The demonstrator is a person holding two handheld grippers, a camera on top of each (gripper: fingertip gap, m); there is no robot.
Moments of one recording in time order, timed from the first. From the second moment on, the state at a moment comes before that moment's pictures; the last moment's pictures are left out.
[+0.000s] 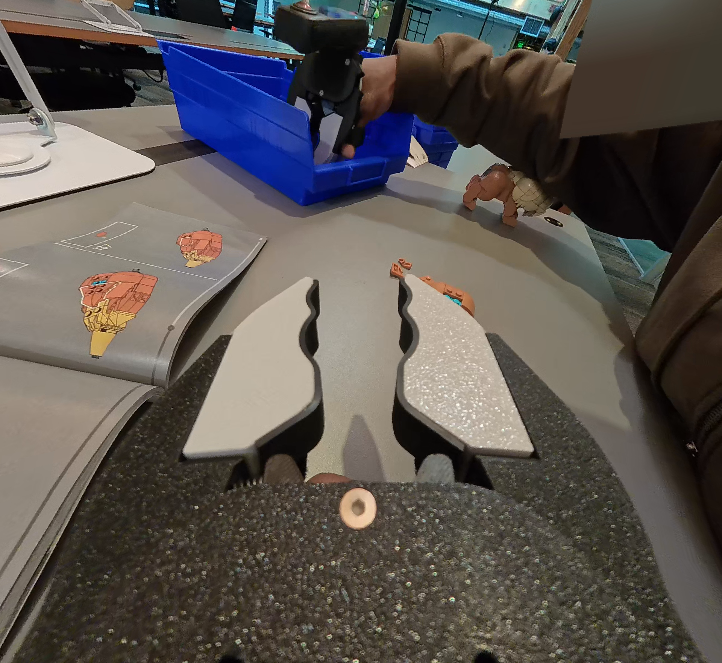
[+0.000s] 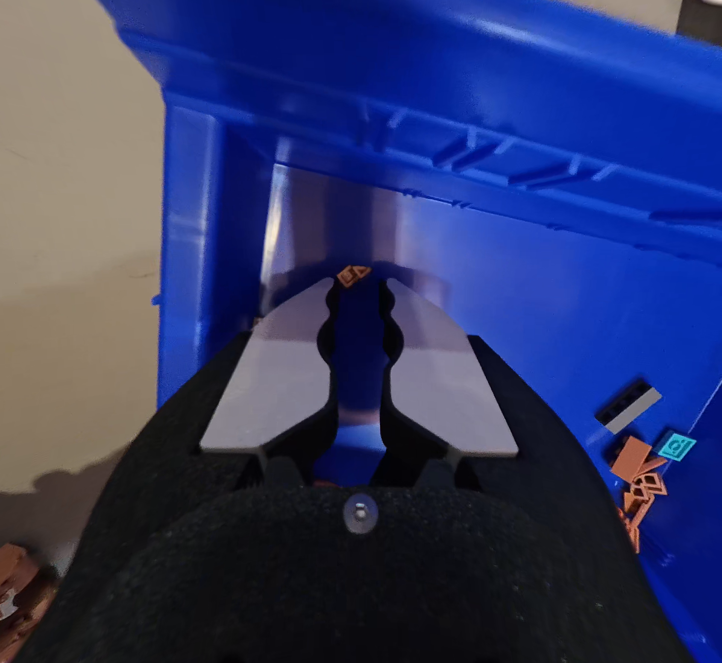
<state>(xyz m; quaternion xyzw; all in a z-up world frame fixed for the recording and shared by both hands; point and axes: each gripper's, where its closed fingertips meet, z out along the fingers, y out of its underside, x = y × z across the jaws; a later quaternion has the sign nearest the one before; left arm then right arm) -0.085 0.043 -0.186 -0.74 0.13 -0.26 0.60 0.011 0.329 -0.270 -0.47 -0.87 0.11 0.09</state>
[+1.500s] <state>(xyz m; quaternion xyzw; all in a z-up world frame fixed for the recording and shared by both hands) -0.083 0.042 -0.187 -0.74 0.14 -0.25 0.60 0.025 0.303 -0.215 -0.52 -0.83 0.15 0.13</state>
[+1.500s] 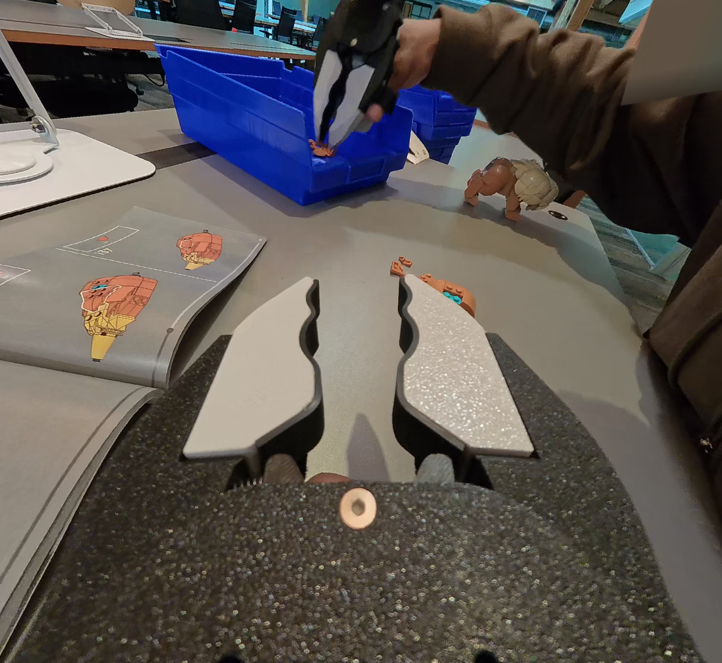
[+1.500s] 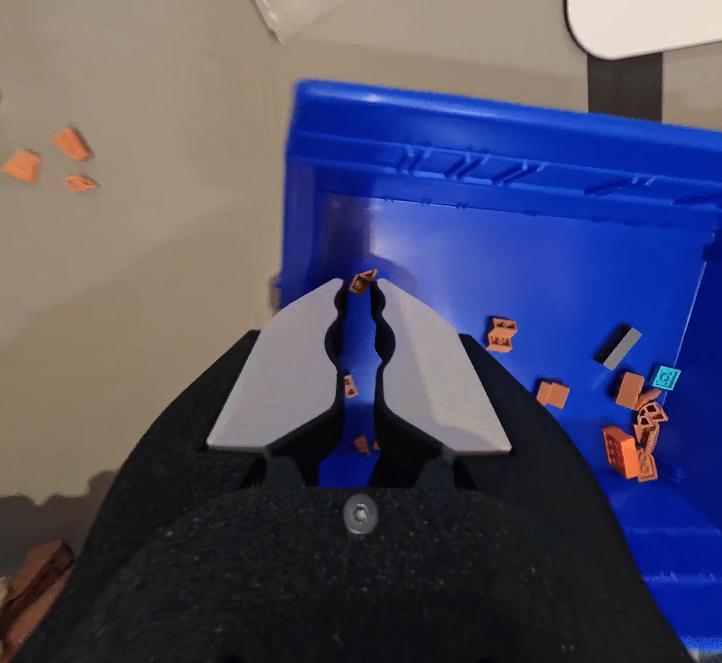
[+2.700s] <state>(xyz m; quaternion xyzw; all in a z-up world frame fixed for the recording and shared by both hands) -0.077 0.041 -0.185 -0.75 0.15 -0.21 0.61 0.081 0.118 -0.263 -0.61 -0.73 0.26 0.19</state>
